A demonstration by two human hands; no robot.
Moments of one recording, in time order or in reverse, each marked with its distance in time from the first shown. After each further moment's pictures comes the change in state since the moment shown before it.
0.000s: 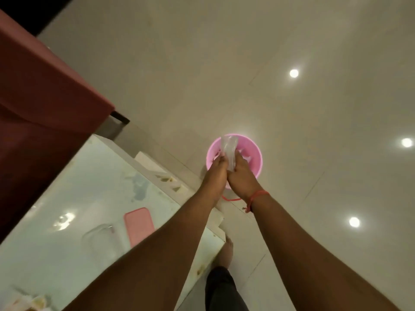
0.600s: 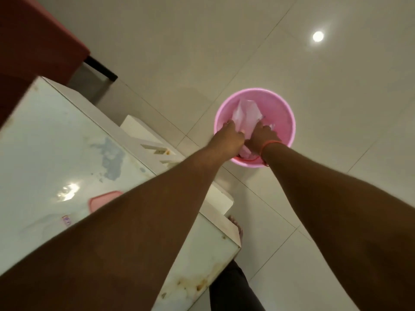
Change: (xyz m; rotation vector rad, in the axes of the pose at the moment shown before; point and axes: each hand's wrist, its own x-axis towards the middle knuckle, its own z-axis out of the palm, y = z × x) left_hand 0.136 -0.068 -0.004 0.593 -0.053 0.042; right_hand 0.169 0.150 0.035 -0.699 -0.045 0.242
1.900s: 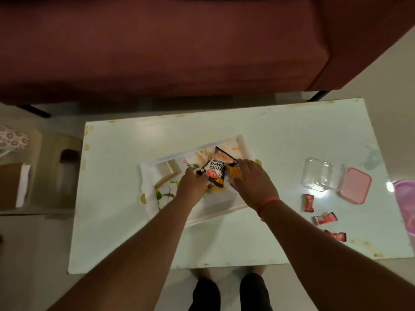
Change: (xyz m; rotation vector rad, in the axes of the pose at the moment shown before) left_hand -0.536 -0.539 -0.163 -0.828 0.699 -0.518; right_hand -0.531 -0.350 0.326 -0.570 -0.001 -1.008
